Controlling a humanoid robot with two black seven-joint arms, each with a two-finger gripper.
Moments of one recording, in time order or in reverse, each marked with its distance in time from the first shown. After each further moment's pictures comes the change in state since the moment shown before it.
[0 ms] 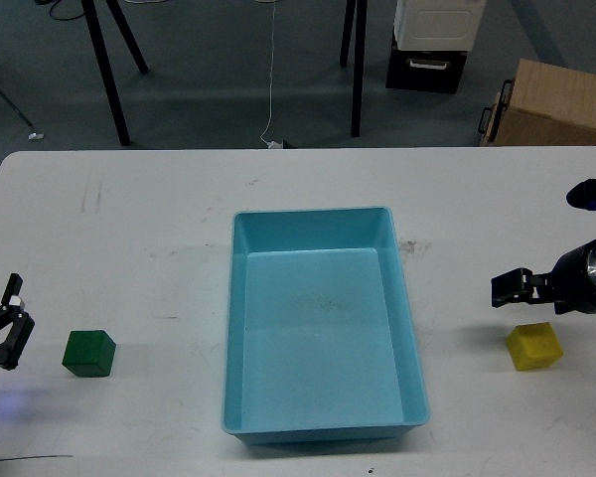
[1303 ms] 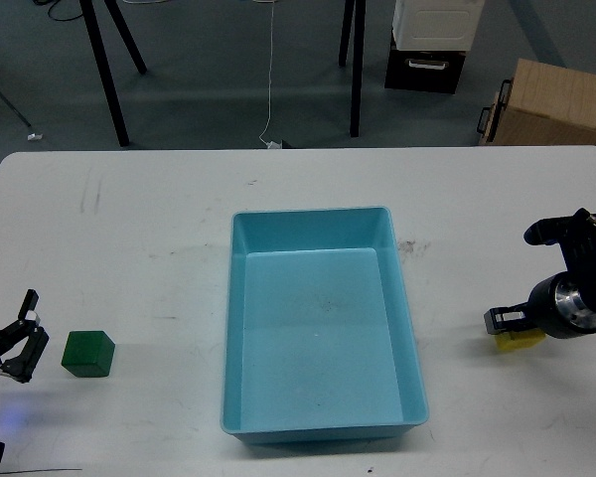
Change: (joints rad) left arm 0.001 -0.007 0.040 0.036 0.017 0.000 -0.002; right arm 0.086 0.094 0.005 0.064 -0.005 -0.149 -0.052
